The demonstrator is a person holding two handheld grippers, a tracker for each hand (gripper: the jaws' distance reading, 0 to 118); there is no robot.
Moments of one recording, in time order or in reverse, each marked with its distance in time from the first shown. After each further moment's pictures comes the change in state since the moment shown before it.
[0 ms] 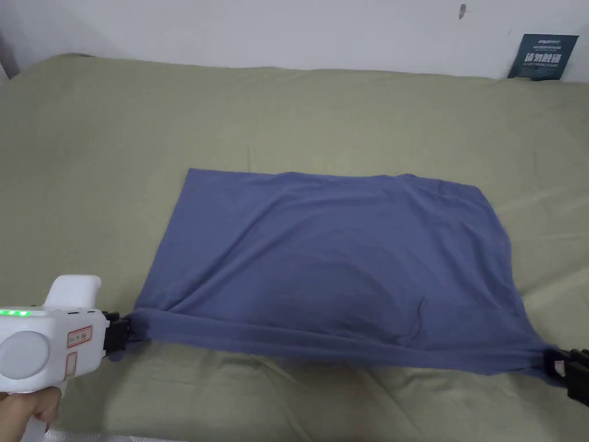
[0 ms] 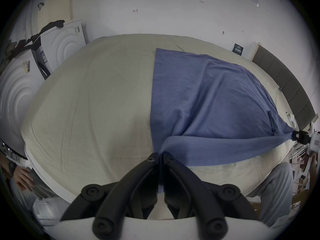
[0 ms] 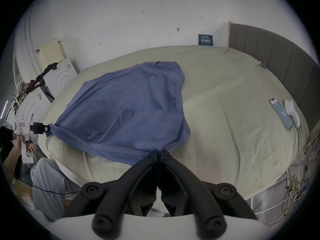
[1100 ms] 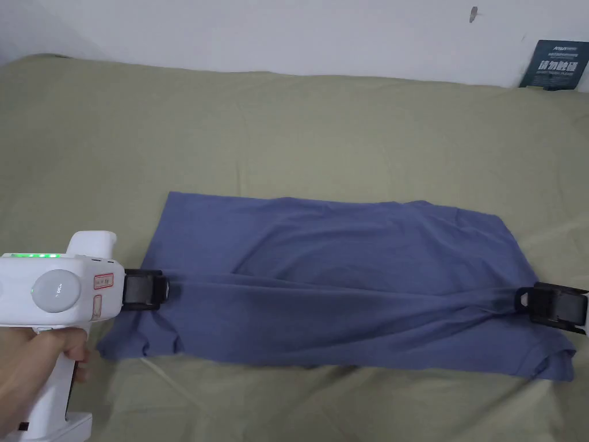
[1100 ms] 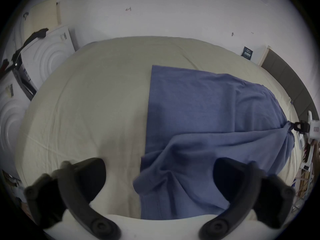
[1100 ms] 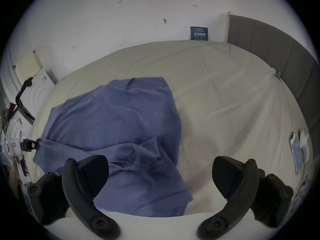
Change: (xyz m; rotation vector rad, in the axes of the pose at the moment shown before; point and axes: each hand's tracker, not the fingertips) left arm 0.011 0.124 -0.109 0.020 0.011 0.046; right arm 0.020 0.126 -0.141 -0.065 -0.103 -0.121
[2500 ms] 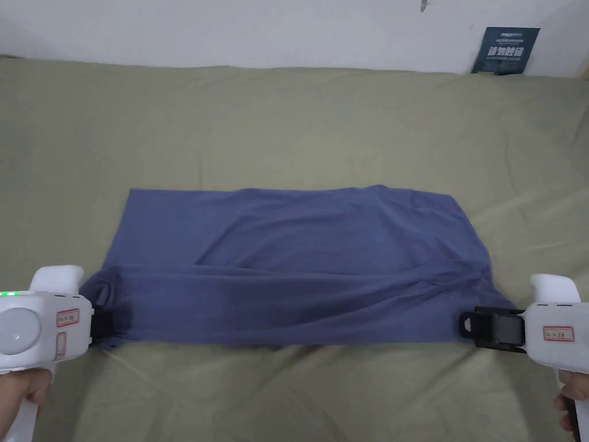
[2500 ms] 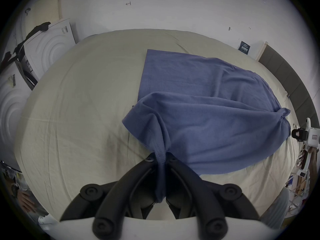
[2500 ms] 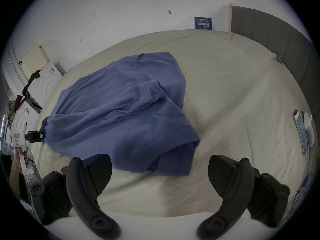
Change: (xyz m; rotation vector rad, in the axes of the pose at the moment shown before) left arm 0.014 -0.040 0.013 -0.085 -0.001 -0.007; right arm 0.002 -0.049 0.000 -0.111 0.066 0.042
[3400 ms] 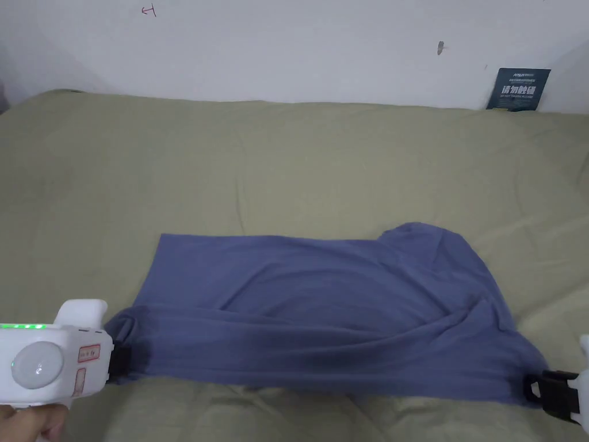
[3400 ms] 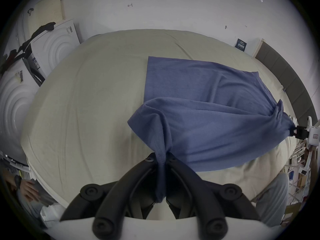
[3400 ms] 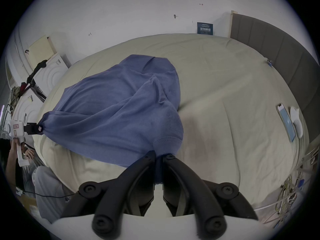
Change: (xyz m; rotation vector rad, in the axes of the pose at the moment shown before) left arm -0.013 -0.081 0.085 -0.016 0.013 -0.013; right arm -0.003 -0.093 0.103 0.014 0.007 0.044
